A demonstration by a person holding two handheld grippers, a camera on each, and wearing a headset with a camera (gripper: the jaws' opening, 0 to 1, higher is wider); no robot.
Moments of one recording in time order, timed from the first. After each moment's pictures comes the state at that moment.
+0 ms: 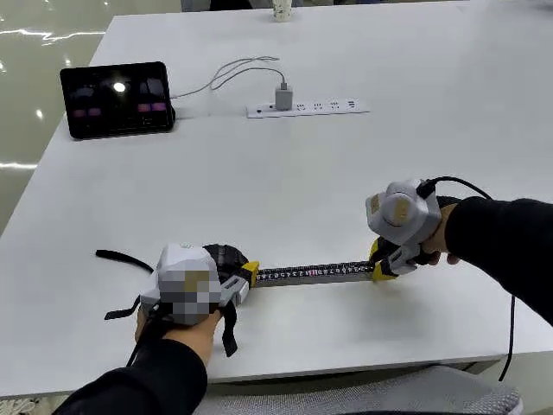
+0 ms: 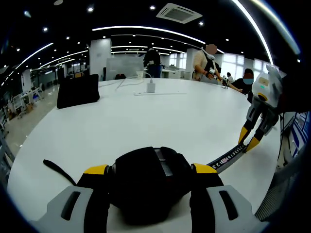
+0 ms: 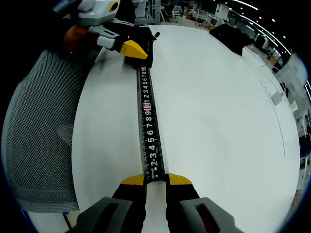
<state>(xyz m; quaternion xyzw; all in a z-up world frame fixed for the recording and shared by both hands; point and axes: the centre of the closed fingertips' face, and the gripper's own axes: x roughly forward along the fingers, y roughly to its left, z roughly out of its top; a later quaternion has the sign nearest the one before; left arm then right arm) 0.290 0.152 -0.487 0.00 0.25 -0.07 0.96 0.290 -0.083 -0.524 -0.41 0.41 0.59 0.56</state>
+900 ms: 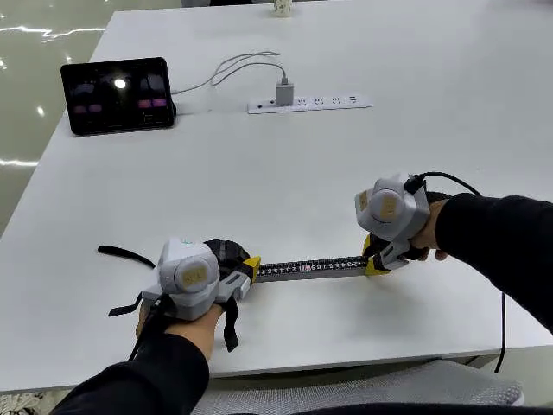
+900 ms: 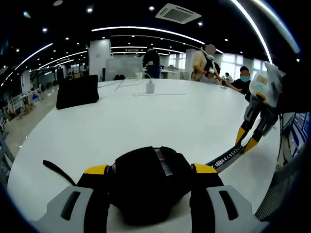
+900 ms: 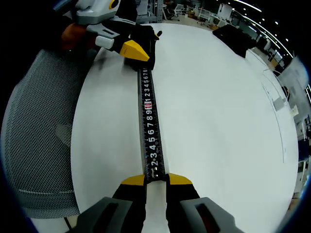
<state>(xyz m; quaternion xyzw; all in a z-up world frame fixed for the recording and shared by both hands) 0.289 0.152 -0.486 0.00 0.25 -0.07 0.97 0.289 -0.068 -0.525 -0.43 0.41 0.58 0.56</state>
